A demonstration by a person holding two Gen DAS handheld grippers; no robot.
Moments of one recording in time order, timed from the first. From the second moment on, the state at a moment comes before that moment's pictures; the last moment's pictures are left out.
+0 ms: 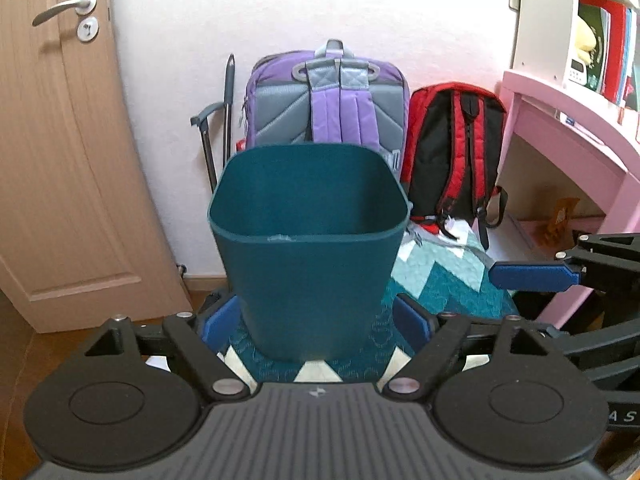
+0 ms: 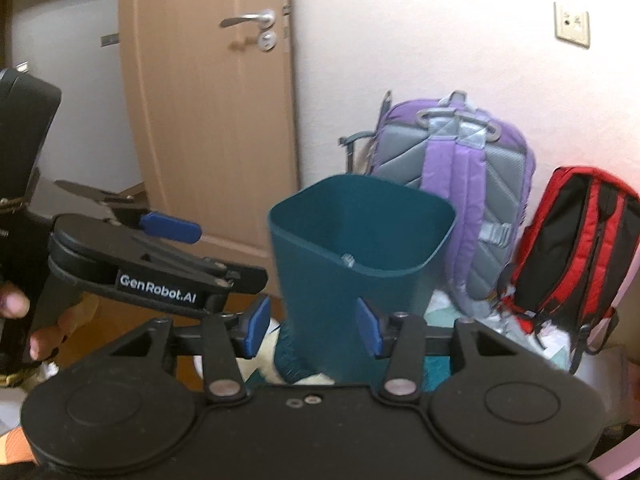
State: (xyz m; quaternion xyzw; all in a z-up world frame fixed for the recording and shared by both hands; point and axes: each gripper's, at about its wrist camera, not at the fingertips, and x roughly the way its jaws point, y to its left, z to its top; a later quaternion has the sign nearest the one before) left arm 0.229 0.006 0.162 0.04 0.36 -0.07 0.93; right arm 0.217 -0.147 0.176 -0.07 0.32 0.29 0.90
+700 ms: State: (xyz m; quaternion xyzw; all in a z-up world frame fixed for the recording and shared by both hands) left arm 0.238 0.098 -0.077 0.00 0.45 -0.05 0.89; right arm 0.229 -0.104 -0.067 -0.05 0.50 0.28 0.82
